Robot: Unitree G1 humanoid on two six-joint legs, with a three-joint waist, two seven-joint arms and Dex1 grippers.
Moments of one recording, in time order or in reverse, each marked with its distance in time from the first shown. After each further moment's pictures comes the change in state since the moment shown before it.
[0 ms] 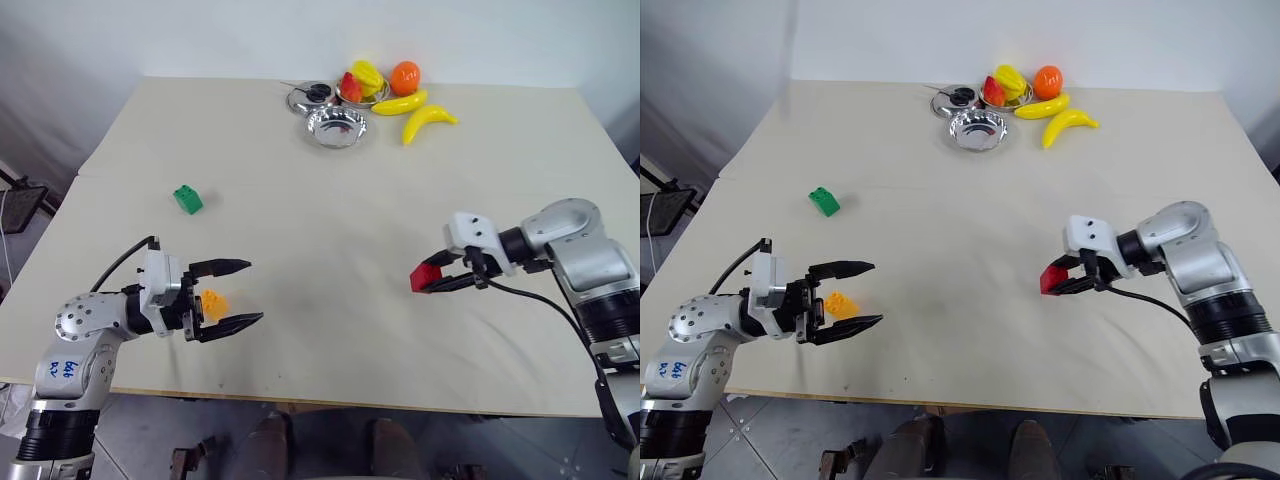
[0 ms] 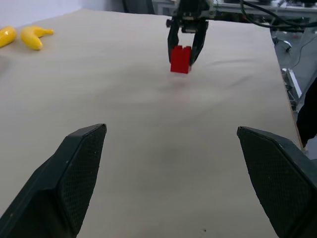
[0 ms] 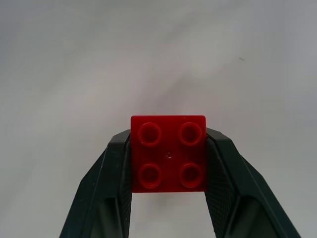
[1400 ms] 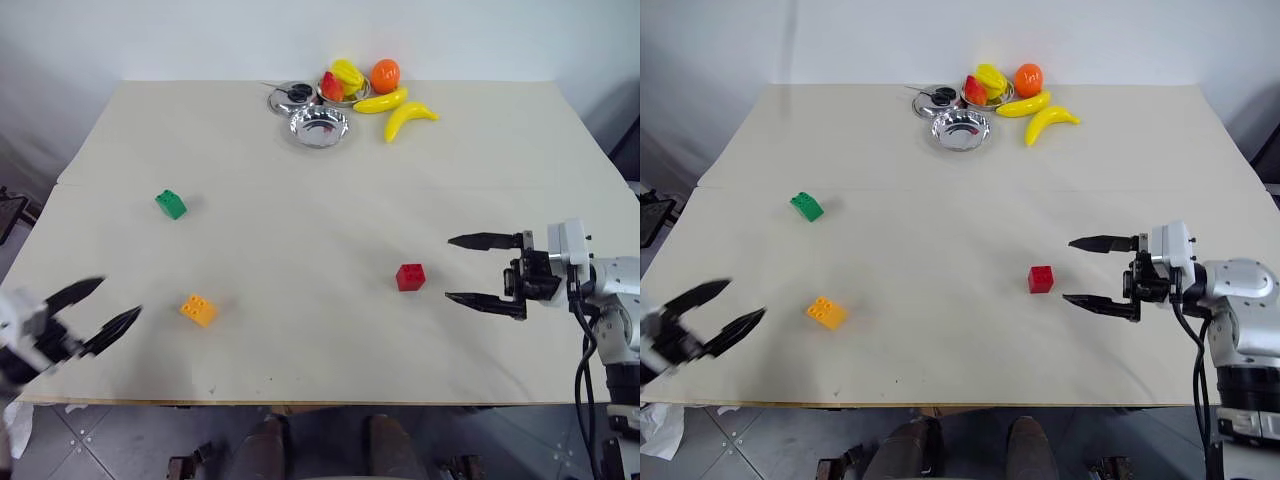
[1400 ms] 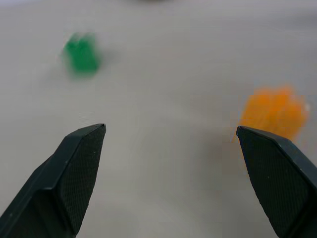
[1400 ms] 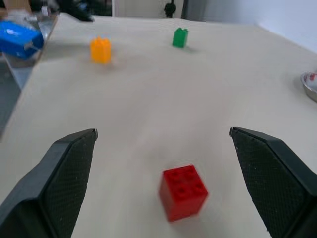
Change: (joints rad) left arm 0.374 0.054 0.511 0.396 0.023 -0.148 0.101; right arm 0.439 0.097 -0.510 -0.182 0.480 -0.157 -0.037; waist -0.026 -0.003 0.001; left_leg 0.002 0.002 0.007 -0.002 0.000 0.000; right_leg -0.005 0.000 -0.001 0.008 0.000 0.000
